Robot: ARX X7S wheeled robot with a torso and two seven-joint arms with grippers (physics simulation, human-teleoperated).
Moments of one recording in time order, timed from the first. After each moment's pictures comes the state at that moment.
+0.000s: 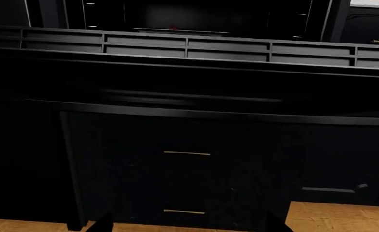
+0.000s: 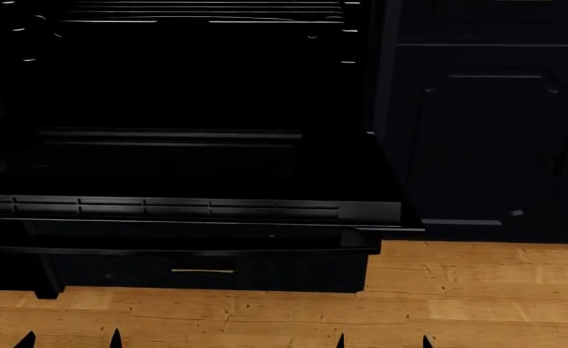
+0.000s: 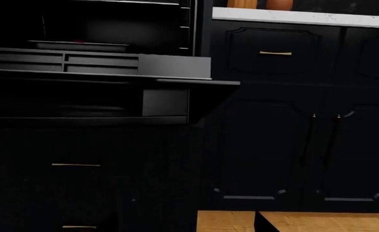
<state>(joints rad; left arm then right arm) -0.01 -0.13 0.13 0.00 -0.18 -0.03 -0.17 0.01 0.14 -0.17 0.02 0.08 -0.05 0.20</state>
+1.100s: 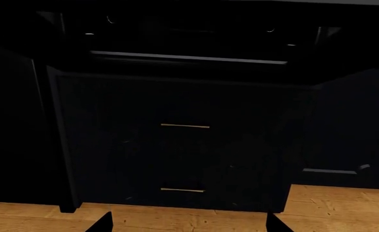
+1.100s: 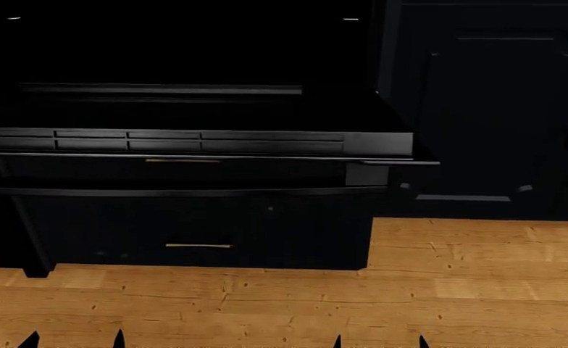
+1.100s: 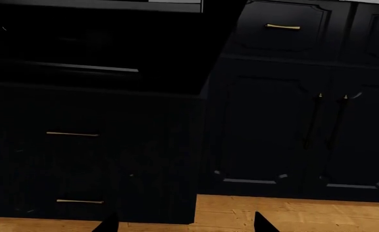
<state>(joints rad) -0.02 -0.16 0.17 -0.01 -0.22 -0.02 -0.19 0.02 0.17 -0.22 0.02 0.09 -0.04 0.24</state>
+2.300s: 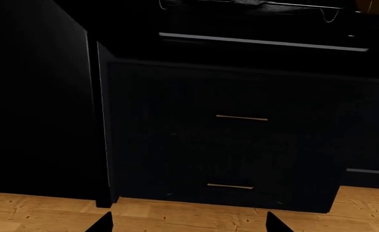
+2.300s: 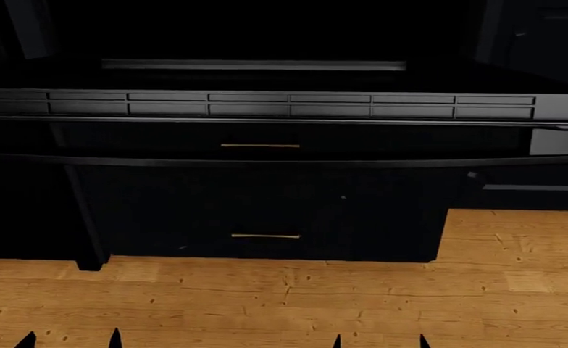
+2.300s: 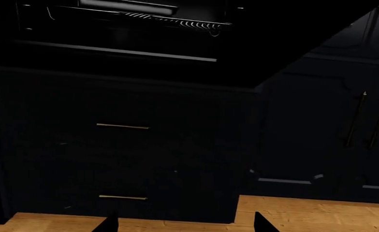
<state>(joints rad) -0.02 -0.19 0.19 -0.01 -0.27 0.00 -0.22 0.02 0.20 -0.26 0.02 0.09 -0.06 0.28</state>
